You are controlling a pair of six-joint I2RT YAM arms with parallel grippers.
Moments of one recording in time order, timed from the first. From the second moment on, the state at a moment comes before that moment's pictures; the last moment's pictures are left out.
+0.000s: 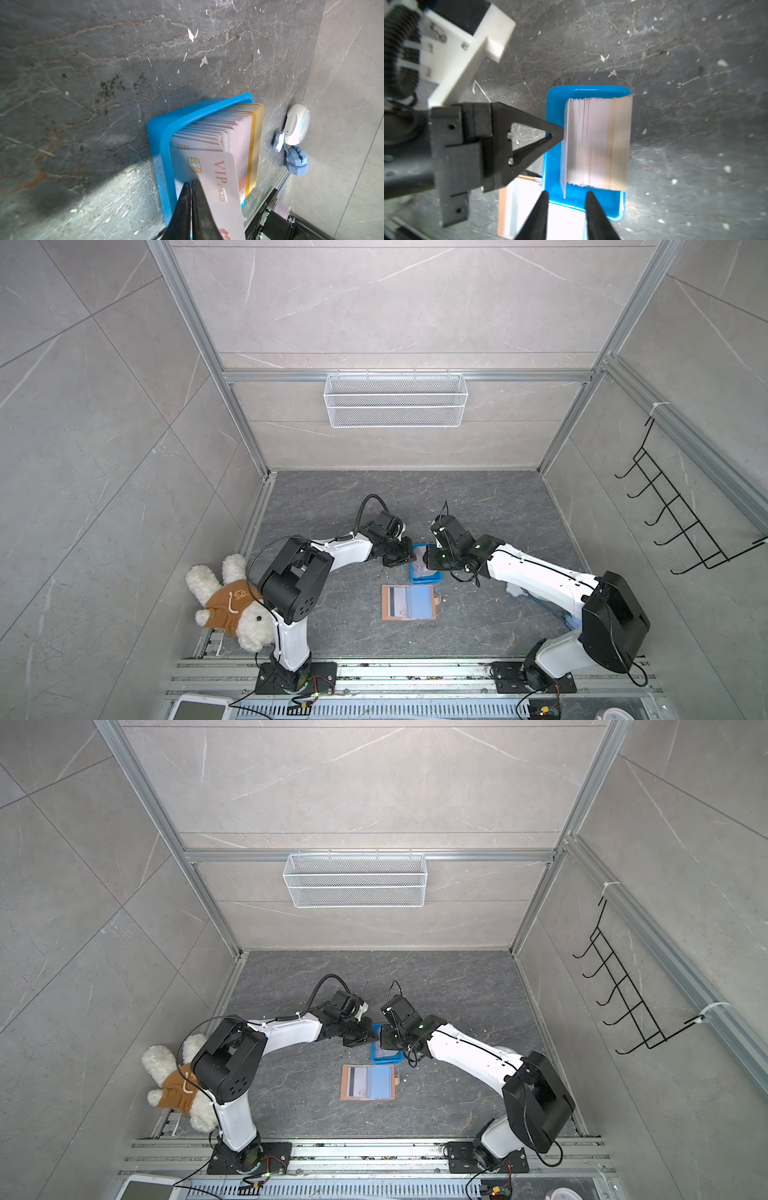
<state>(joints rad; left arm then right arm) -0.65 1.87 1.12 -0.21 0.48 -0.75 0.73 1.52 1.05 -0.51 0.01 0.66</state>
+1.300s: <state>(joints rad) -0.65 1.63 1.00 -0.22 0.45 -0.75 0.74 1.45 1.02 -0.48 -0.01 0.72</state>
